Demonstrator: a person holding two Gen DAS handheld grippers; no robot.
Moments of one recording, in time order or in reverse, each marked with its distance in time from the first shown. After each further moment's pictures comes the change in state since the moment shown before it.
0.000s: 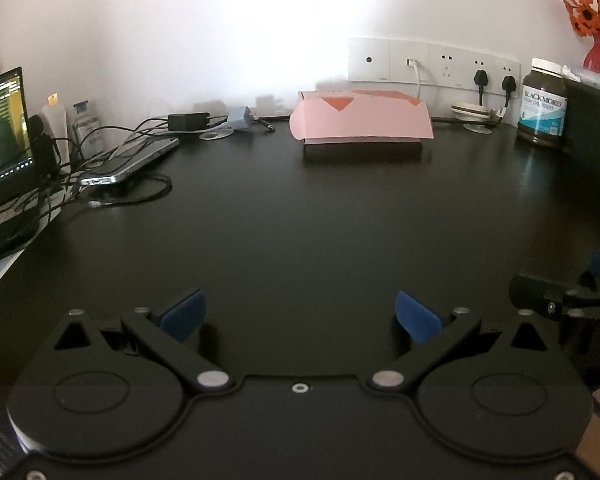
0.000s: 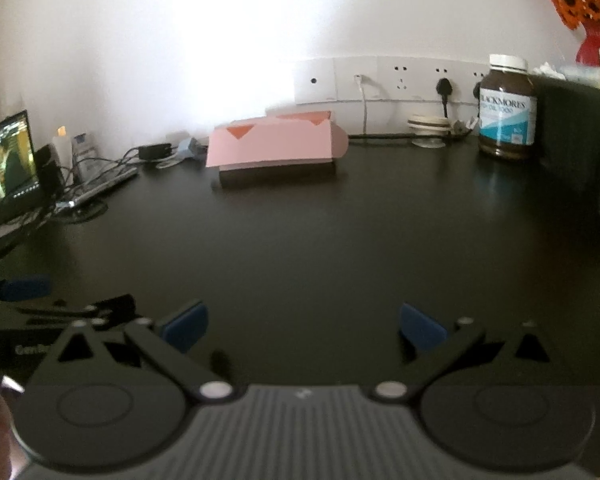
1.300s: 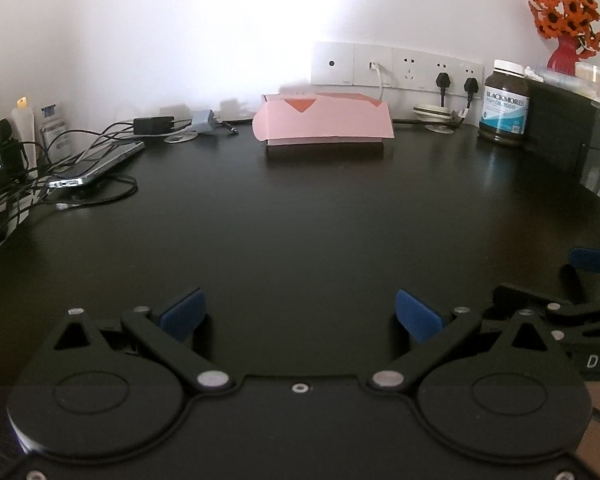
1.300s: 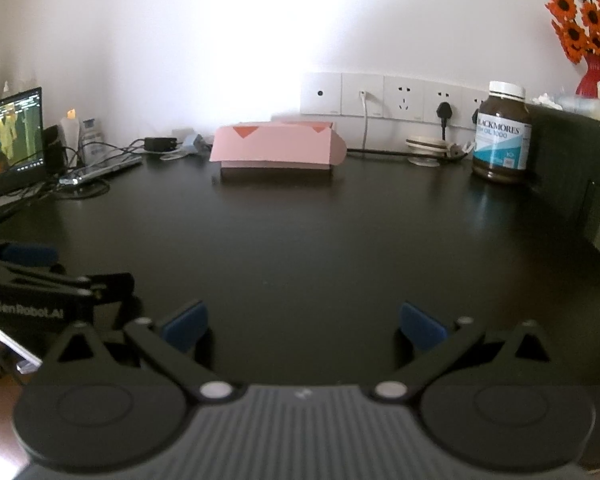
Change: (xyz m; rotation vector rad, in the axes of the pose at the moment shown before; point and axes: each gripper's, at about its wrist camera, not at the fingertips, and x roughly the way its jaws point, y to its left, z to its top) left arm -0.004 -0.002 -0.009 0.033 -0.023 -0.124; right arm -0.015 -0.001 -0.021 -0.095 -0.054 -0.030
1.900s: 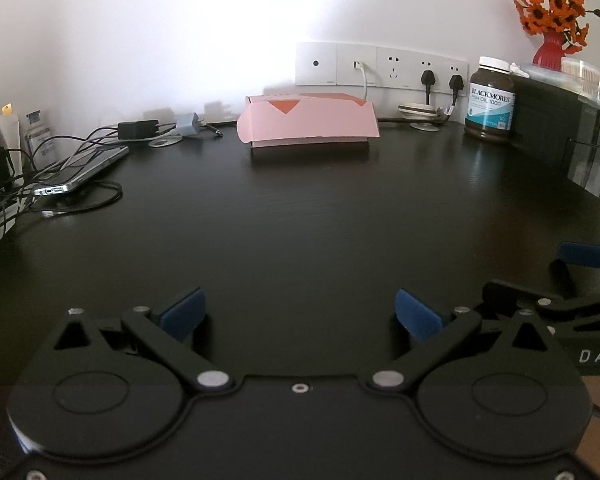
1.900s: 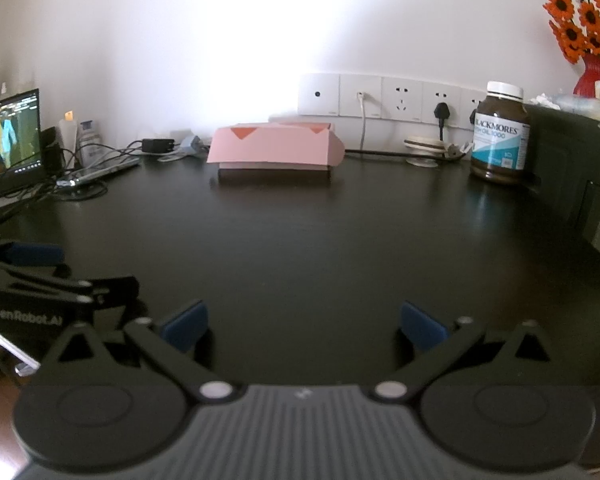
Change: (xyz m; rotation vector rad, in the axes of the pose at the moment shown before) left arm 0.002 -0.002 0.001 0.025 -0.004 -0.039; right arm 0.001 0.000 0.001 0.002 -0.003 -0.004
